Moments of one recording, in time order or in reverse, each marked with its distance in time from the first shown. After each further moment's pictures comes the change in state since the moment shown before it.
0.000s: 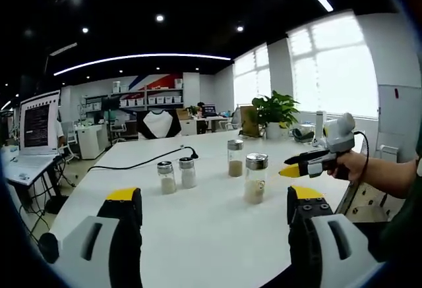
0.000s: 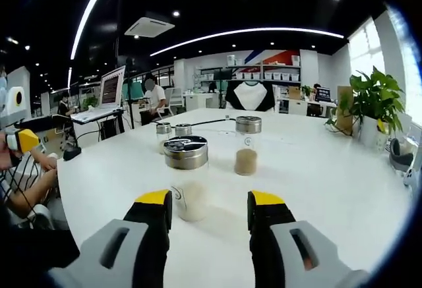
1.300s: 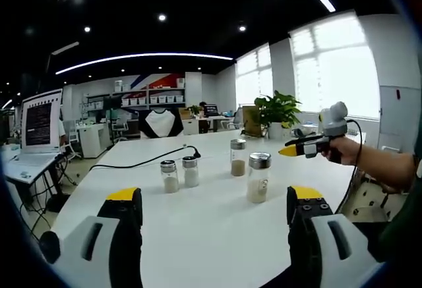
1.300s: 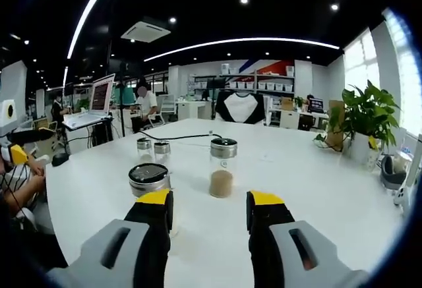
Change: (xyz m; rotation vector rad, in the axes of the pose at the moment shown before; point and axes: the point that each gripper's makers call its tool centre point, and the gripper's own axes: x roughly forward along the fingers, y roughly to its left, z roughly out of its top) left arm -0.004 0.005 0.000 -0.007 0.002 0.012; right arm 0.018 -0.048 0.041 -0.036 -0.050 -0.050
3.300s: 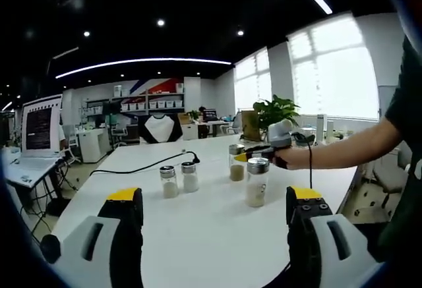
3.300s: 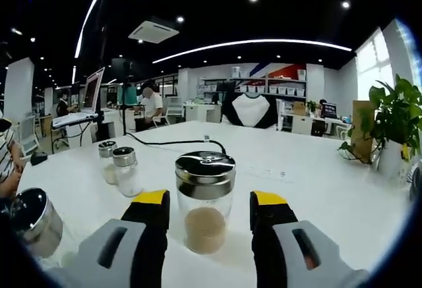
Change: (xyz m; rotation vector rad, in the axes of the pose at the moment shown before) left arm -0.004 -0.002 0.008 0.012 -0.032 -0.005; right arm 0.146 -0.026 0.002 -0.024 -0.026 0.073
